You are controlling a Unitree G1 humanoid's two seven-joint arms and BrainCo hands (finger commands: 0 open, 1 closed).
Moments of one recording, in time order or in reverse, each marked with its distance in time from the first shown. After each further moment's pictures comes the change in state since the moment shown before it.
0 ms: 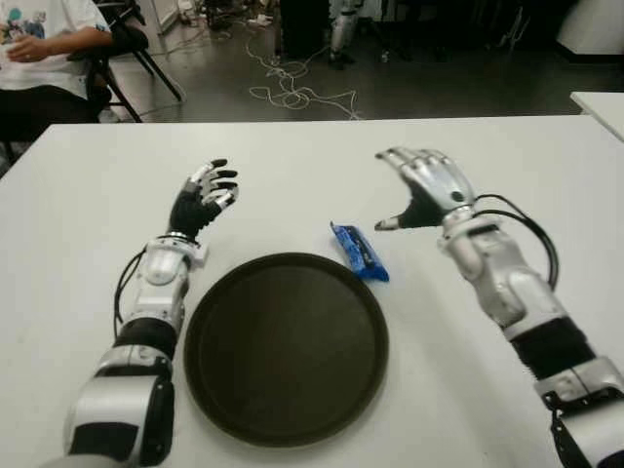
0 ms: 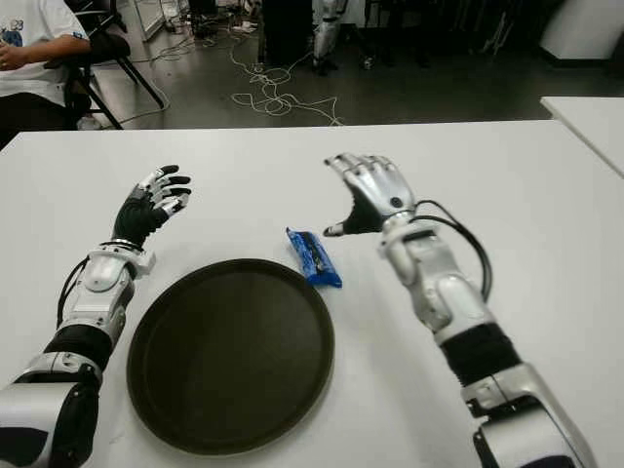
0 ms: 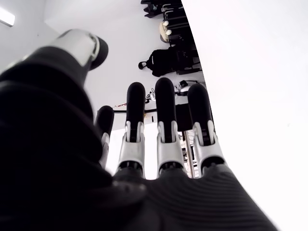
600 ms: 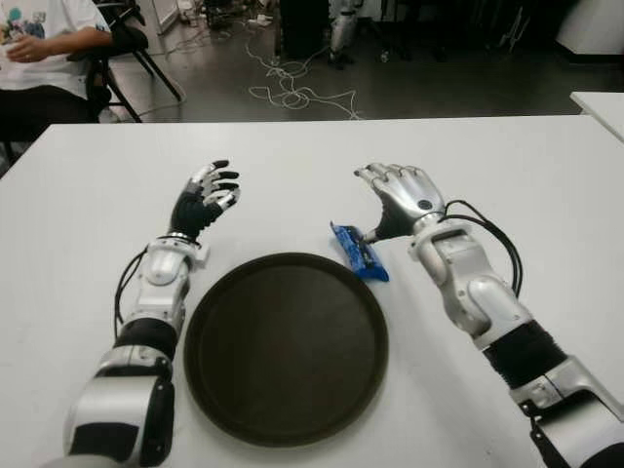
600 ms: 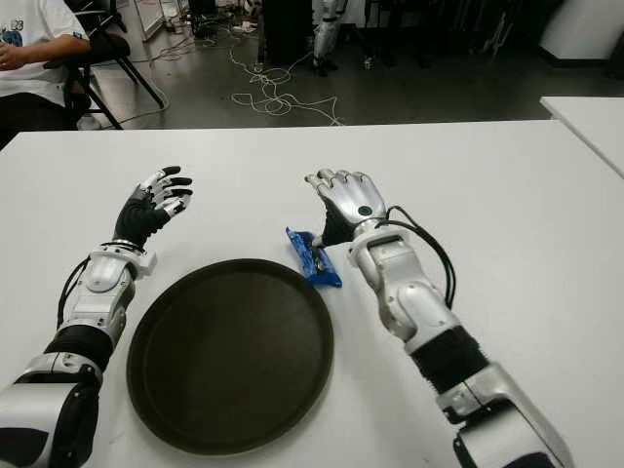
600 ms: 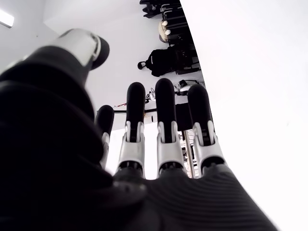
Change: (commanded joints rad) left arm 0.001 -0.001 0.001 0.001 -0.005 0.007 0.001; right arm -0.027 0.059 0.067 -0.001 -0.055 0.153 0.069
